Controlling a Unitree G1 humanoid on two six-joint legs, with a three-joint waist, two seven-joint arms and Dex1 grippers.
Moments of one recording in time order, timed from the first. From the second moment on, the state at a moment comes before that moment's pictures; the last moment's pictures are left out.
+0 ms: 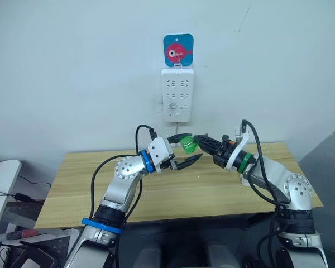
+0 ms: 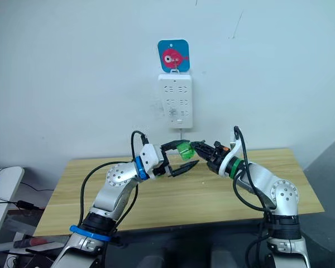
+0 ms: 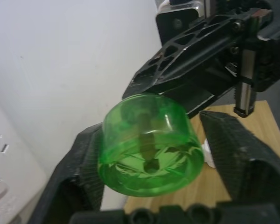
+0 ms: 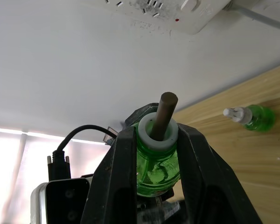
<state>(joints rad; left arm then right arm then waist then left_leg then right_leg) -0.40 0.29 -0.20 0.12 -0.23 -0.11 -0.91 -0.36 -0.29 -0.11 -0.15 1.77 0.92 -0.35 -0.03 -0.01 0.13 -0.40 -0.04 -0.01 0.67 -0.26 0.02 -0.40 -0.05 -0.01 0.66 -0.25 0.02</state>
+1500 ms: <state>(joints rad) -0.30 0.33 -0.19 0.13 -0.21 0.18 -0.88 -0.58 -0.22 0.10 1.00 0.01 -0.11 0.22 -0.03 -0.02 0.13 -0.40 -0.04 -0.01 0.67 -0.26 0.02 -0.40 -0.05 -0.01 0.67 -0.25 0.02</state>
